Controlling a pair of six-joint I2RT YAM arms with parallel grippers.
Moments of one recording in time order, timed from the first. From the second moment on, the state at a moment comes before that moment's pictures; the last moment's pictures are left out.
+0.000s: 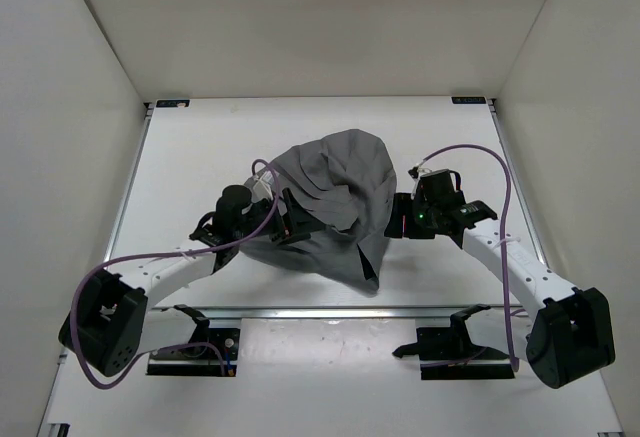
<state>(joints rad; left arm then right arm) -0.53 1.20 0.50 0.33 0.61 -1.00 0.36 1.14 0.77 -0.56 -0.21 0.36</state>
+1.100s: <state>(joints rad) -0.67 1.41 0.41 0.60 0.31 -1.49 0.32 1.08 0.75 -0.54 -0.25 0.33</state>
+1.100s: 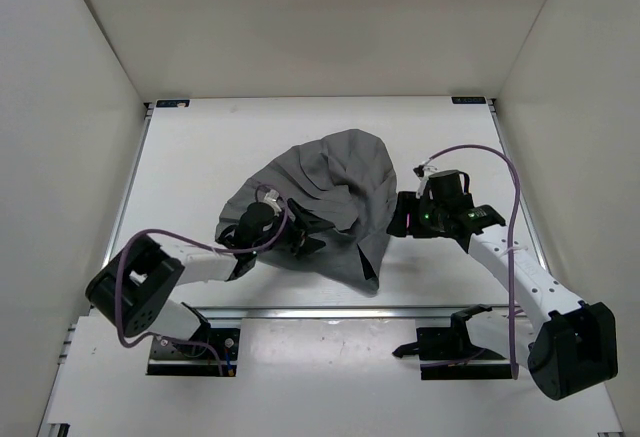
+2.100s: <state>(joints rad) -0.68 1.34 0.41 0.56 0.25 -1.53 0.61 1.24 0.78 -0.51 -0.16 0.47</state>
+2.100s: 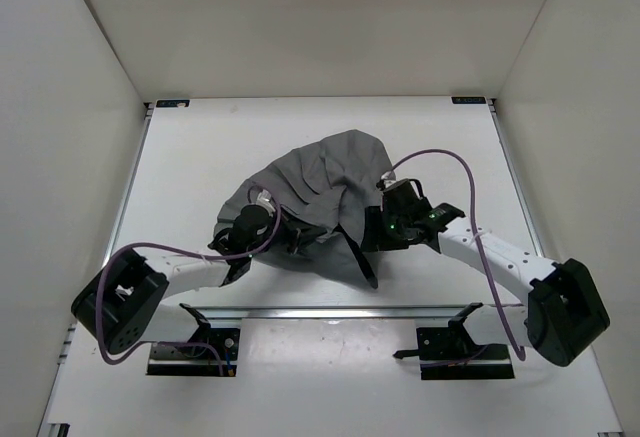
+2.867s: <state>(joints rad) -0.69 1.32 0.23 0.67 0.24 -1.48 0.68 1.52 0.87 -0.45 -0.04 0.67</state>
